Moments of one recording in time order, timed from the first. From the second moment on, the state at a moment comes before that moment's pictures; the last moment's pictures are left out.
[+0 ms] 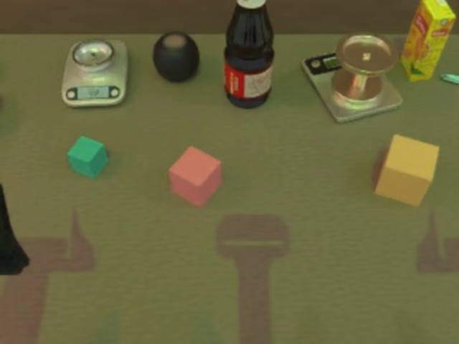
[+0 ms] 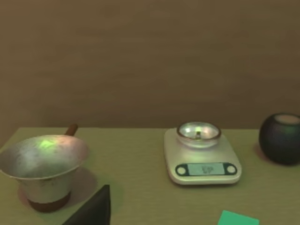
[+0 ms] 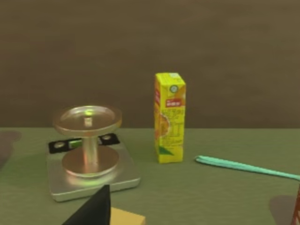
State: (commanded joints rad) left arm 0.00 0.00 0.00 0.00 0.00 0.00; right arm 0.00 0.00 0.00 0.00 0.00 0.00
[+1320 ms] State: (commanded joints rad) left arm -0.09 1.73 1.44 -0.92 0.00 0.23; right arm 0.00 0.00 0.00 0.00 0.00 0.00
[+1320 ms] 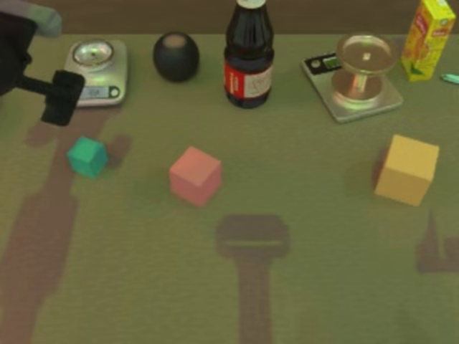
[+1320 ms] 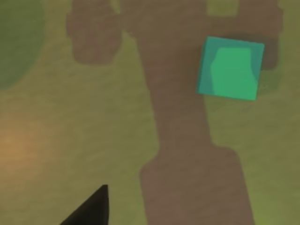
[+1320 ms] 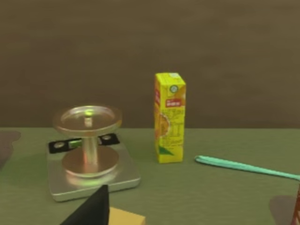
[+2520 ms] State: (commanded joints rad) left arm -0.12 2.34 1.93 -1.16 0.00 0.31; right arm 0.00 0.00 0.00 0.00 0.00 0.00
